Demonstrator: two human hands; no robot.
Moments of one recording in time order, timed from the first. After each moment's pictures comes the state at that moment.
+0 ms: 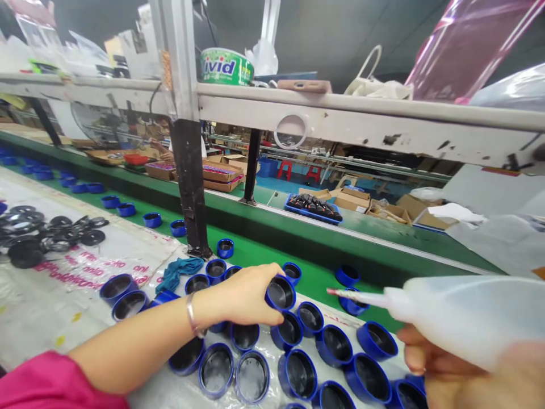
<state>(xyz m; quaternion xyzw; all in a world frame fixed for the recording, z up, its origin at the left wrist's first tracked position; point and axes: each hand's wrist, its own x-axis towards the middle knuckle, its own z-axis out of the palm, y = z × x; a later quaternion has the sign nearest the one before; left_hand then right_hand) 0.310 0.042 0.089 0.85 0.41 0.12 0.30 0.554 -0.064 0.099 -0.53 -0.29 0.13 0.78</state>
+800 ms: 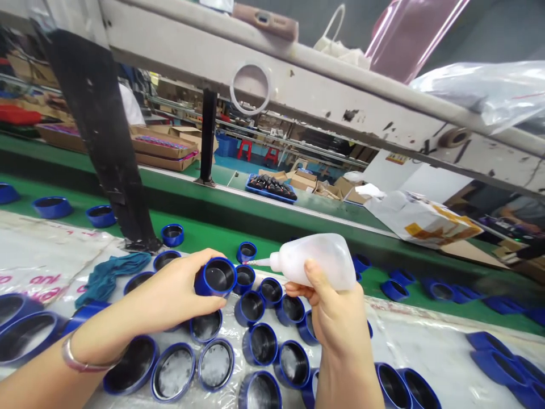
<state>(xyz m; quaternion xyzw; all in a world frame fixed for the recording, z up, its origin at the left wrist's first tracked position) 0.268 0.042 0.071 0.80 0.40 0.19 0.41 0.520 -0.044 0.070 -0.53 -0.34 0.33 0.70</state>
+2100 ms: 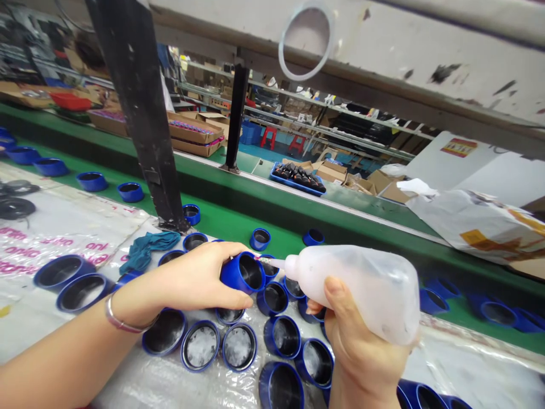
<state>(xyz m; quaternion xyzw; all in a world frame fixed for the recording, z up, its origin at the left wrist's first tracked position) 0.265 0.041 0.090 0.79 0.39 0.15 0.46 0.481 -0.049 0.059 -0.46 -0.43 0.15 0.76</state>
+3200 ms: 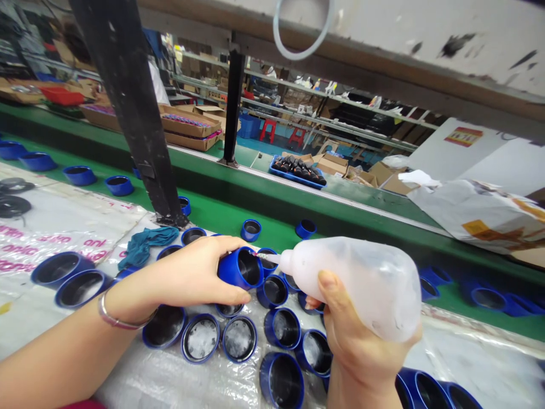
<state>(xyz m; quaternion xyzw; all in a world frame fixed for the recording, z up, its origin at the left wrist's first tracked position) 0.266 0.042 0.088 0.79 0.39 0.15 0.45 0.477 -0.054 0.057 -0.52 -0.45 0.08 0.73</state>
